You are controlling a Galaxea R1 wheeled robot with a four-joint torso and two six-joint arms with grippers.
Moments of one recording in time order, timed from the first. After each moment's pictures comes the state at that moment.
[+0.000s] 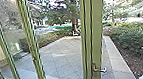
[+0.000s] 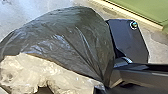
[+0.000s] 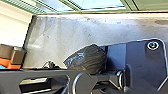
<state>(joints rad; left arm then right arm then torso) 1.53 2.98 -2.63 0.08 -0.02 0.00 -1.52 1.86 -1.09 -0.14 0.12 0.15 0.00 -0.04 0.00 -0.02</state>
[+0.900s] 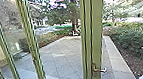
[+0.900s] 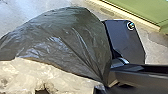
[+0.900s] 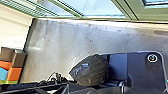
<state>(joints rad) 1.53 3.00 -2.63 0.07 -0.02 0.00 -1.22 1.70 -0.93 0.08 -0.09 0.15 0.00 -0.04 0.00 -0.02</state>
